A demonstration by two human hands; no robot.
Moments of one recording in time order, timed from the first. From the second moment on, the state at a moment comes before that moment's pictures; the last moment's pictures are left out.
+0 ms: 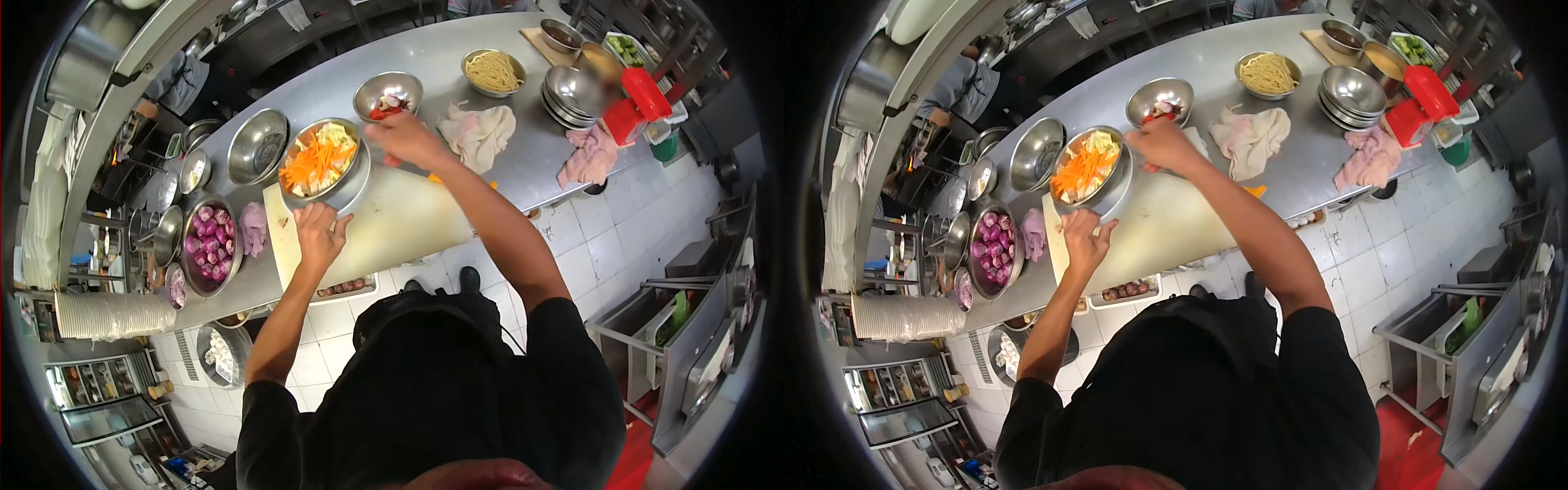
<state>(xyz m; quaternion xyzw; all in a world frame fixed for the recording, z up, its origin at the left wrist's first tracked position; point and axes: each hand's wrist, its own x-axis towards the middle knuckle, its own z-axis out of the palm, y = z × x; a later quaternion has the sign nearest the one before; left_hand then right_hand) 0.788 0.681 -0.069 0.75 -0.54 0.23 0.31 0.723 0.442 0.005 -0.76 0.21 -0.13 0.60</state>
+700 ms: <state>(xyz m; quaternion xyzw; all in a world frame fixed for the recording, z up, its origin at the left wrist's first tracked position) 0.953 0.535 -0.112 0.76 -0.53 0.24 0.29 0.661 0.182 -0.150 -0.55 0.58 -0.43 0.43</state>
